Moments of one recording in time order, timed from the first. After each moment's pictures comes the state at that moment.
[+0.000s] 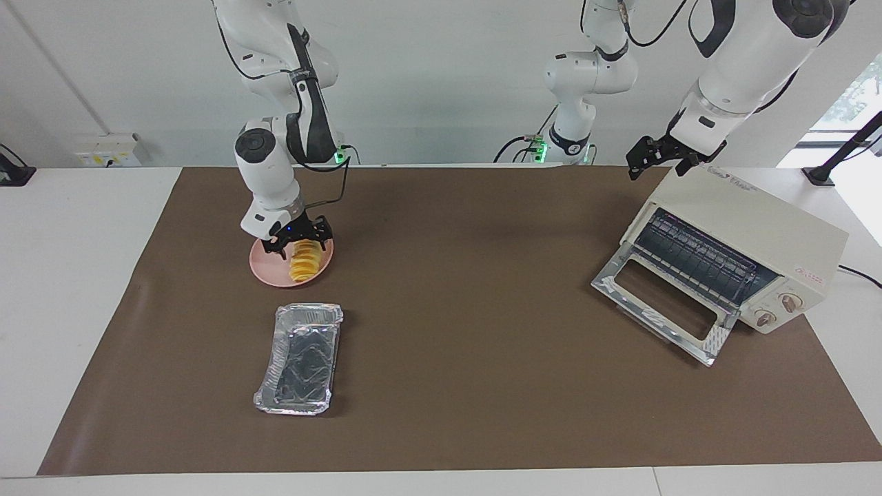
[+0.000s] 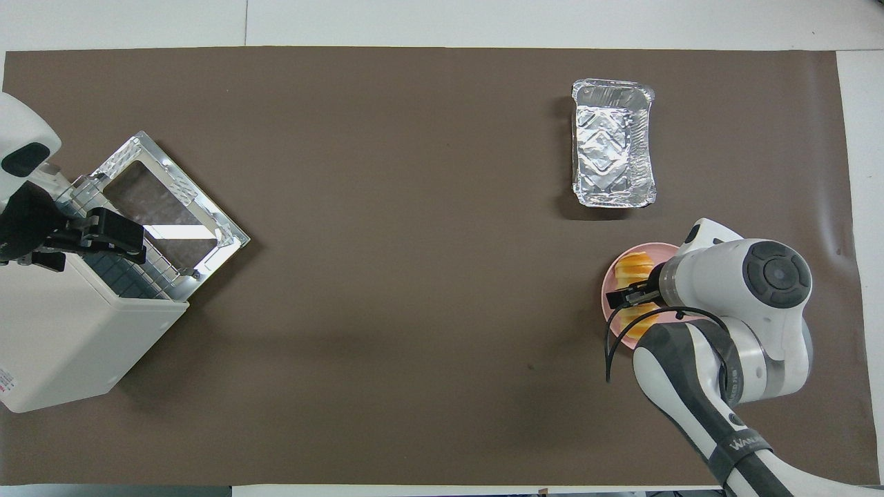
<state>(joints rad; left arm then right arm) -0.08 -0.03 -0.05 -1.61 -0.02 1.40 -0.15 0.14 -0.04 -0.01 -2.44 0.01 2.41 -0.14</state>
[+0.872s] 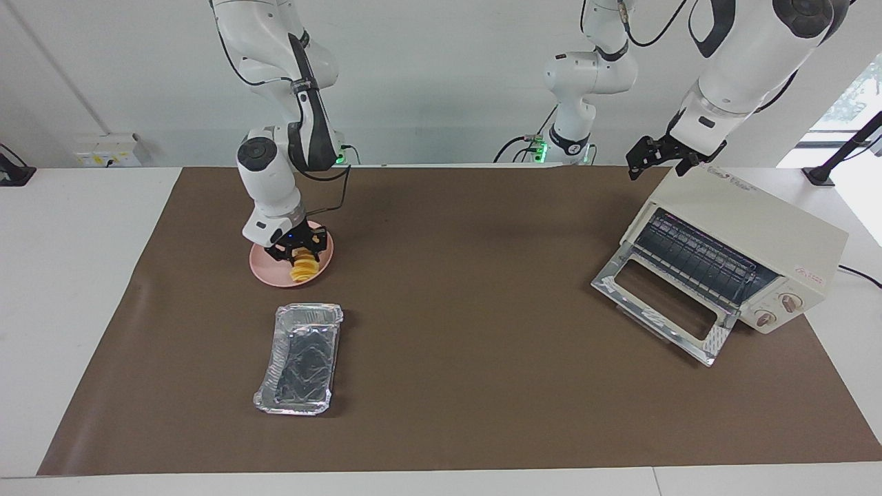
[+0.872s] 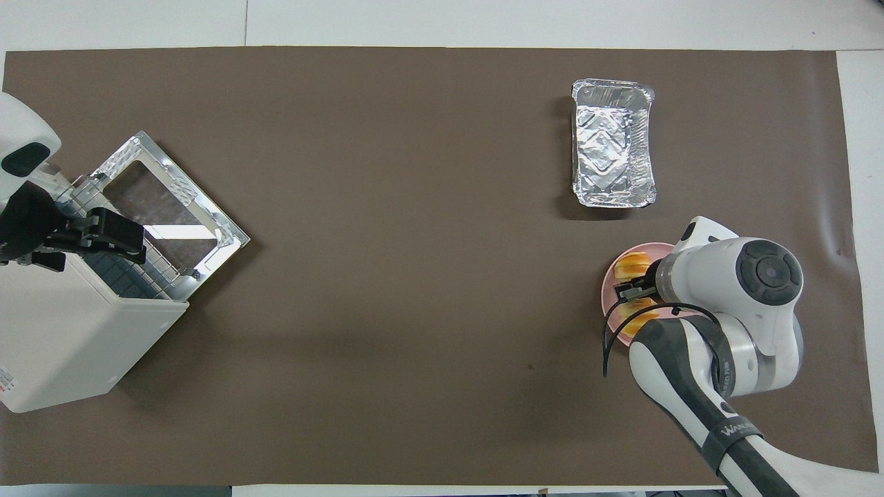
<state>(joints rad) -0.08 -0.03 -0.05 -1.61 -0.02 1.40 -0.15 0.14 0.00 -0.02 -2.44 0.01 2.46 -0.14</state>
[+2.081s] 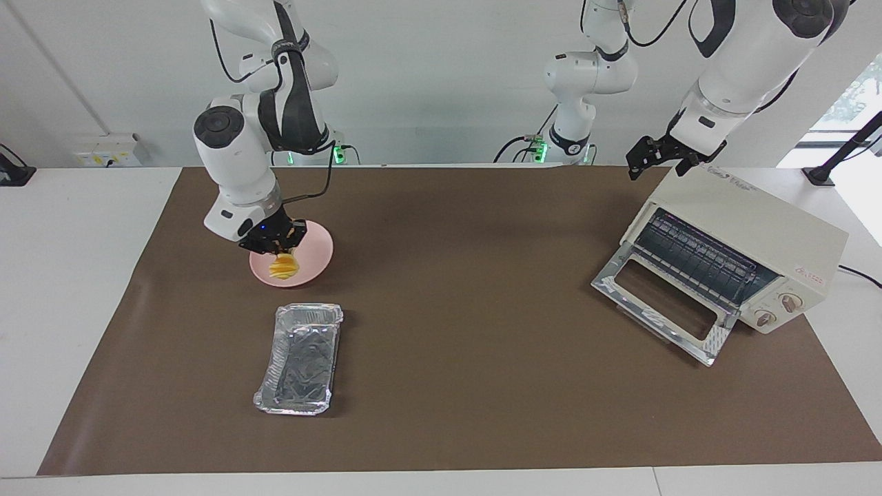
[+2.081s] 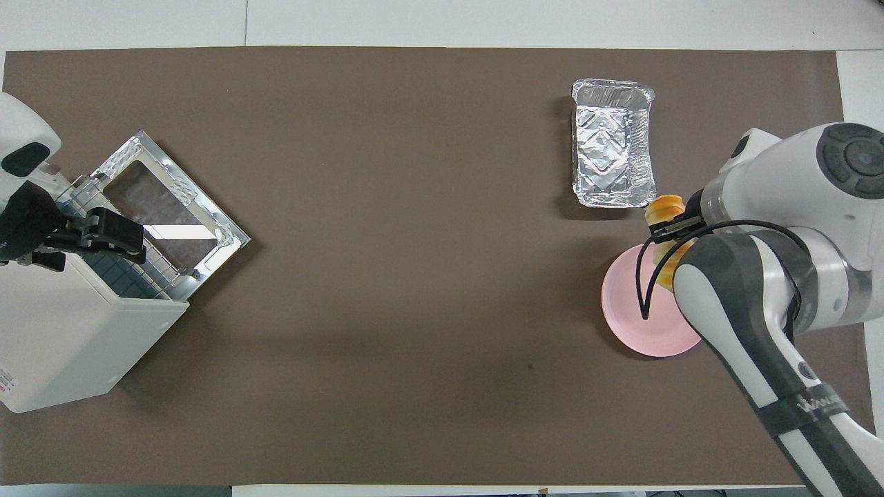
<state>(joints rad) -0.08 -0.03 -0.05 -1.61 -0.02 1.40 -0.15 0.12 0.06 -0.02 -1.97 -0.03 2.04 -0.14</state>
